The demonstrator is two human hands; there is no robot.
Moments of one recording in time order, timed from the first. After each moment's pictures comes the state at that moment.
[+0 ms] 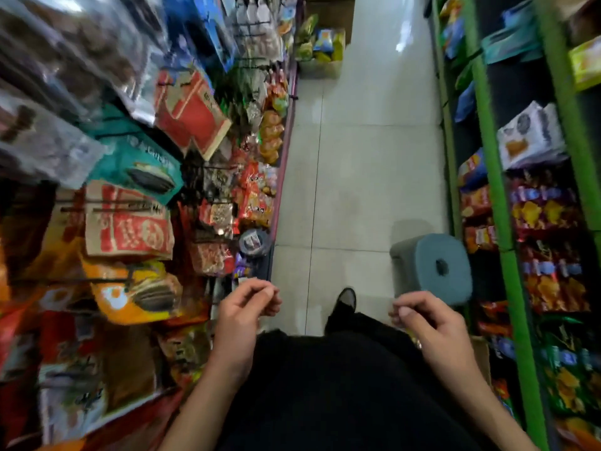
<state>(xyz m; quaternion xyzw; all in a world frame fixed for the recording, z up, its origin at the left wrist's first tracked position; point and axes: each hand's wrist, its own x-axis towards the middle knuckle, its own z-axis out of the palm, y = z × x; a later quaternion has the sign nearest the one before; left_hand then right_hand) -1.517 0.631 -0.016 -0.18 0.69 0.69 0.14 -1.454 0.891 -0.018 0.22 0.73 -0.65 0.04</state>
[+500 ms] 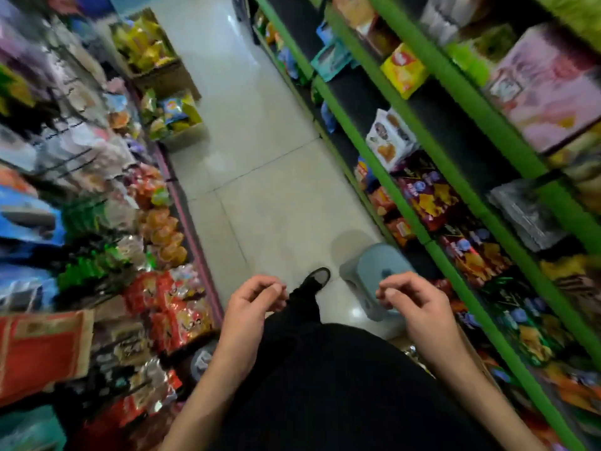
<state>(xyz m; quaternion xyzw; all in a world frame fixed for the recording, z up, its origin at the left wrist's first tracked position) -1.766 0.856 -0.011 0.01 0.70 0.62 0.35 -1.600 1.036 -0.008 0.40 0.64 -0.64 -0.15</state>
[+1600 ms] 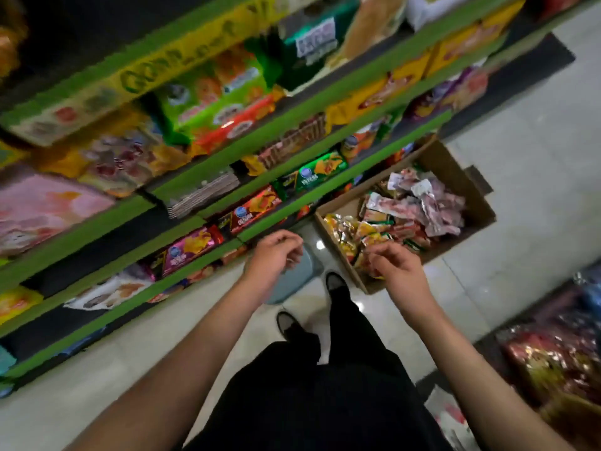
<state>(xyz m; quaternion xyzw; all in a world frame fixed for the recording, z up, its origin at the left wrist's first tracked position) -1.589 1.195 -0.110 0.50 0.52 0.00 0.69 -1.461 1.013 -0.102 0.73 0.08 -0.39 -0.56</state>
